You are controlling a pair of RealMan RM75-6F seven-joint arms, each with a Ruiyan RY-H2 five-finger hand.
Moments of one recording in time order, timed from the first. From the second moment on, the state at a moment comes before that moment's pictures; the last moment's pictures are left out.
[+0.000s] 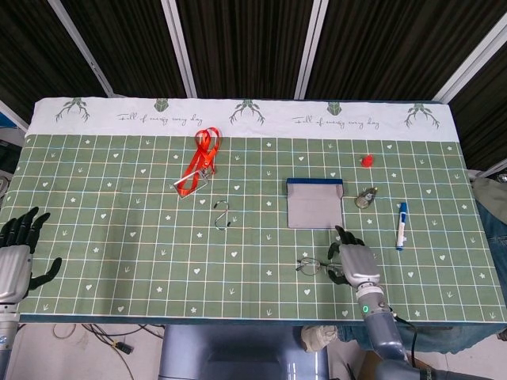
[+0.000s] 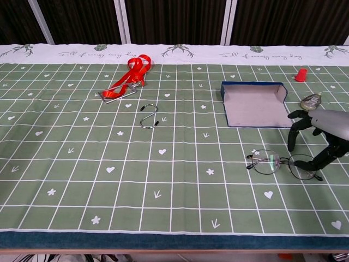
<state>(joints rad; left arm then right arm) -0.11 -1.15 -0.08 -1.72 1.38 1.45 0.13 0.45 -1.52 0.16 -1.78 -0.83 1.17 -0.63</state>
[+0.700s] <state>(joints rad) -0.11 -1.15 -0.08 -1.72 1.38 1.45 0.13 0.49 -1.60 0.15 -1.72 -0.80 1.21 -0.63</state>
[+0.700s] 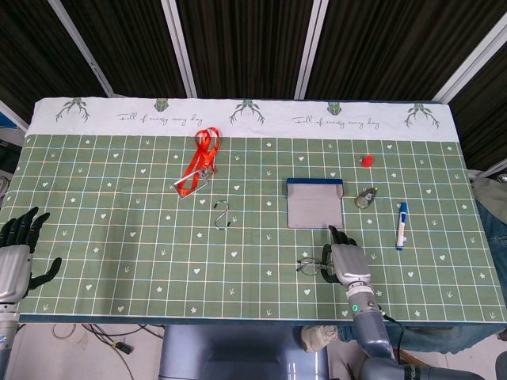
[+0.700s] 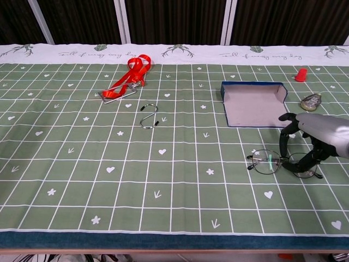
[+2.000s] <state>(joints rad) -0.11 -1.15 -0.09 -1.73 1.36 1.44 0.13 0.52 -1.63 0.15 -1.70 -0.77 1.22 -0.64</state>
